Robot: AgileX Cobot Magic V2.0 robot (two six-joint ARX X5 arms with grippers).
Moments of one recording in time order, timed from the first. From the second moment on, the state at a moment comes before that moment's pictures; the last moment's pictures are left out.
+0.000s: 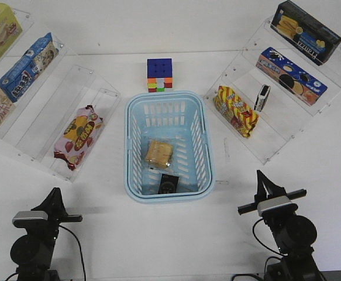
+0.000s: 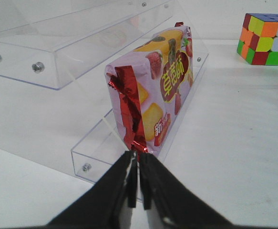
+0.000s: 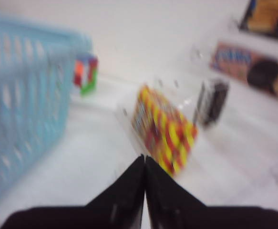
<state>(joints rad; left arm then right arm) -0.02 0.01 0.03 -0.01 -0.03 -0.03 0.15 0.24 0.14 0.03 -0.02 -0.19</state>
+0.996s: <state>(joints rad) -0.02 0.01 0.03 -0.01 -0.03 -0.03 0.08 0.01 0.01 -0.11 0.03 -0.09</state>
